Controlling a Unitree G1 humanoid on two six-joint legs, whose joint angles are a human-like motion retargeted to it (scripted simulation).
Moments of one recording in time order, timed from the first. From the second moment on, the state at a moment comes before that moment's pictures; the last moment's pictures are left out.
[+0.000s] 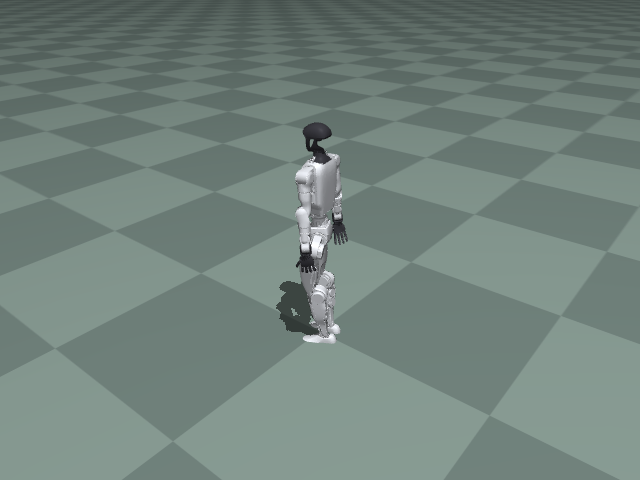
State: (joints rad) left arm 0.08 0.14 0.44 1.58 0.01 0.03 -0.16; right arm 0.04 -0.19 0.11 1.49 -0.54 0.02 0.30; waist -0.31 0.01 -0.06; left_leg -0.05 -0.09 0.06 0.11 -0.10 0.08; right_leg -0.01 0.03 -0.33 0.07 -0.13 -0.11
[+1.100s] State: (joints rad) left arm 0.00 0.19 0.36 1.56 0.04 0.04 -0.17; right arm 0.10 -0.20 0.07 1.50 -0.55 0.01 0.27; waist -0.46 0.08 0.12; left_leg 0.02 0.05 -0.06 0.15 -0.11 0.10; right_leg -0.76 -0.19 -0.39 0.22 -0.22 -0.08
